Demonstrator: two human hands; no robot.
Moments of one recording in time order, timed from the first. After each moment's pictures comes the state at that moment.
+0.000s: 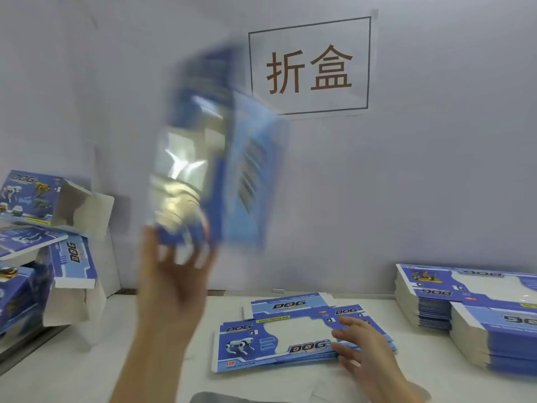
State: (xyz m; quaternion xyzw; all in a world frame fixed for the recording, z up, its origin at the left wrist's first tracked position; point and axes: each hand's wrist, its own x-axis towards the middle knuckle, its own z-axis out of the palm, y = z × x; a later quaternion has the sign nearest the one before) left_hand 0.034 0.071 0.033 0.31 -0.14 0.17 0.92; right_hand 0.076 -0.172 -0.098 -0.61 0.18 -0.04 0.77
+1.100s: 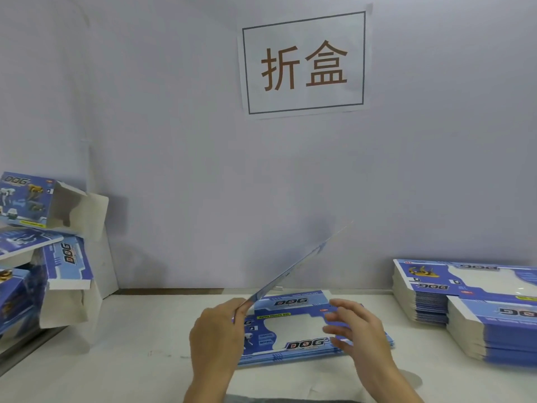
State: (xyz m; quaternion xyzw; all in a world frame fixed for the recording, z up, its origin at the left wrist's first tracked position) left_hand 0.077 0.047 -0.083 0.92 0.05 0.31 0.24; right_hand 0.081 -0.175 -0.092 -0.63 0.08 -0.09 0.77
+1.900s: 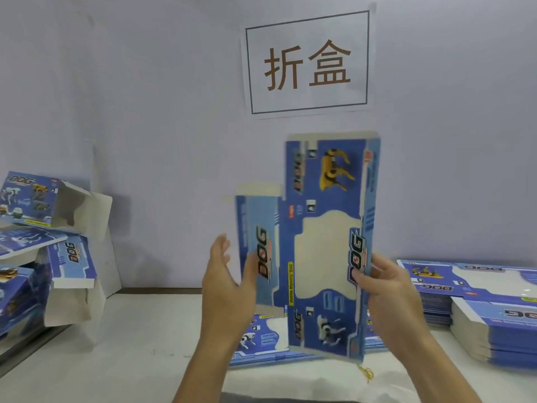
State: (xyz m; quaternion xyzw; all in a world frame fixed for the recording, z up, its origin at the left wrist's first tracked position) left_hand 0.051 0.024 -0.009 0.74 -0.06 0.35 0.58; right_hand 0.060 -0.193 -0.020 -0.61 -0.12 -0.17 0.76
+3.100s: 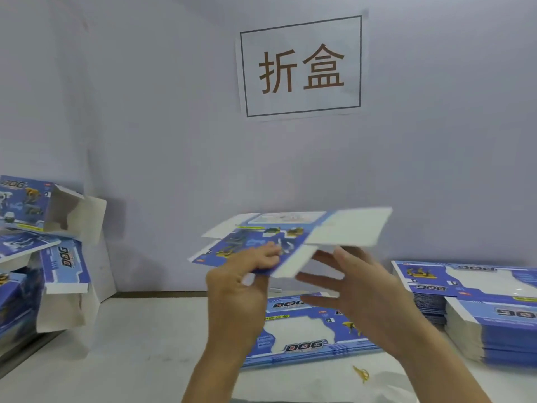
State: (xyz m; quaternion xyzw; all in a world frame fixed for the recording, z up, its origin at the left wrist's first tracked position) left_hand 0.042 0.009 -0.003 0.67 -0.25 0.47 0.52; right_hand 0.038 -0.178 0.010 -0.54 -0.21 0.01 0.82
